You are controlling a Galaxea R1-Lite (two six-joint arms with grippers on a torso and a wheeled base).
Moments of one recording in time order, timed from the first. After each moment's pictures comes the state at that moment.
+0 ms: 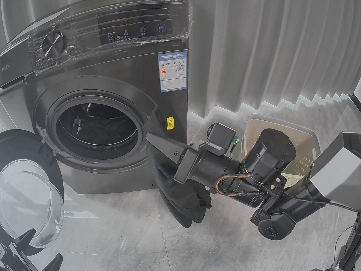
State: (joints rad) left arm -0.12 0.09 -0.02 -0.06 -0.21 -0.10; right arm 0.85 2.07 -0.88 -1.50 0.28 0.59
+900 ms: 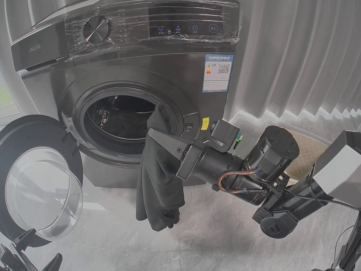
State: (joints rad) left arm -0.12 0.09 -0.02 -0.06 -0.21 -0.10; right arm 0.84 2.06 -0.88 -1.51 0.28 0.58
